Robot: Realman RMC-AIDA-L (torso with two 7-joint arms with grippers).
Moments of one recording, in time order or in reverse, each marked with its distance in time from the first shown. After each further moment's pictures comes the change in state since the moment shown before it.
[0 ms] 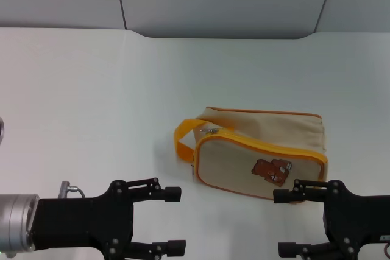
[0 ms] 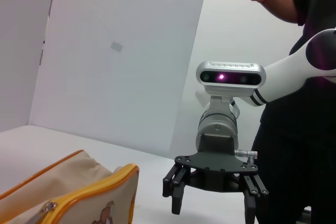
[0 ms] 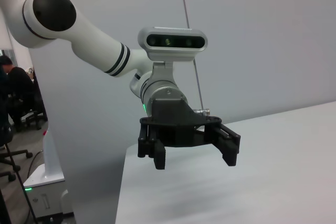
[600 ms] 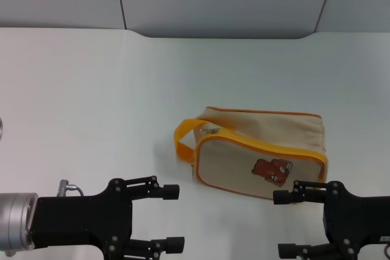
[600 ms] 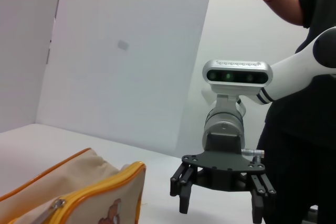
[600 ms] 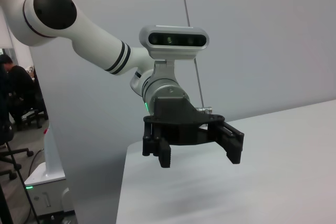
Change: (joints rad) left arm 0.000 0.002 -0.004 0.000 0.000 -0.009 0.000; right arm 0.000 0.000 -0.001 -0.001 -0.004 0.001 0.000
